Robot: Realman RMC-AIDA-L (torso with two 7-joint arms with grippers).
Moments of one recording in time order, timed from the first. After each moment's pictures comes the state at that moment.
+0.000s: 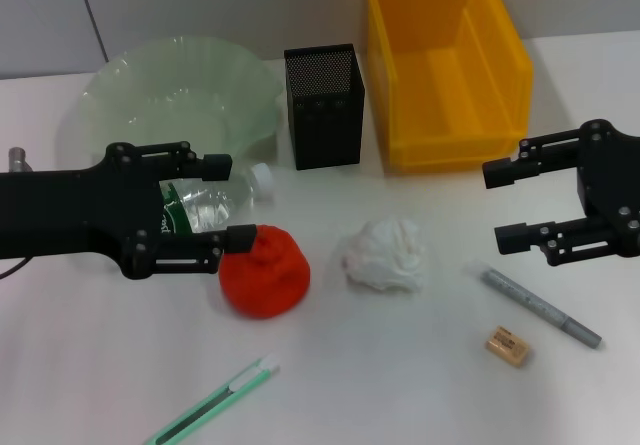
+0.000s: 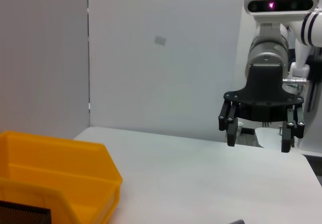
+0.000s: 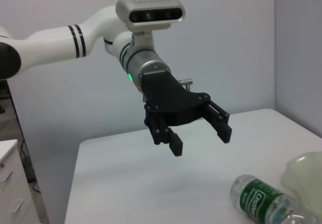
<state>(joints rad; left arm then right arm) -0.35 -2.05 1.09 1.20 1.72 1.67 -1.61 0.56 2.01 -0.52 -1.03 -2.08 -2.11 1.47</state>
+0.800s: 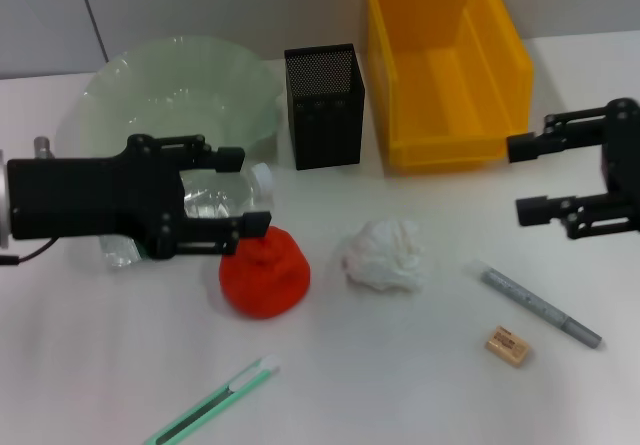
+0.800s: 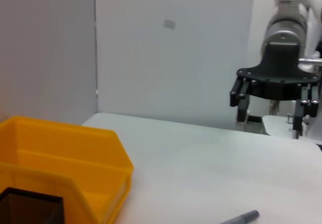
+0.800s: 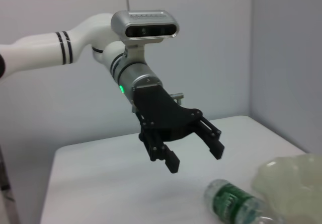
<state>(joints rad) -0.41 -2.06 1.08 1.16 1.78 1.61 -1.62 0.55 2.00 -0.46 -1.07 -2.08 -2.11 1.48</state>
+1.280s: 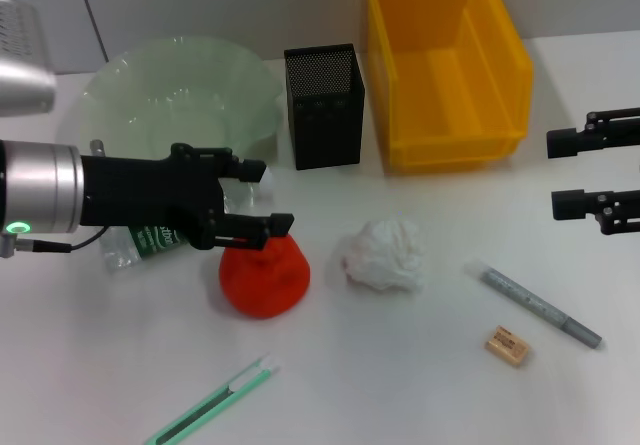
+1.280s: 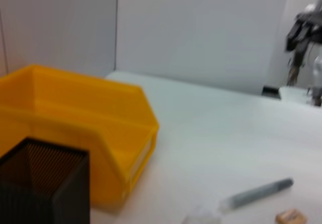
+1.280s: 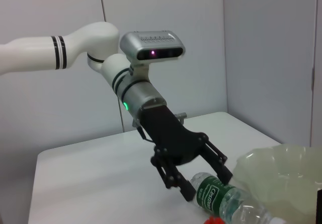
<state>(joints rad) -0.54 -2.07 1.11 0.97 1.89 1.48 -1.62 0.51 1.99 -0.40 -1.11 -2.09 -2.13 1.52</state>
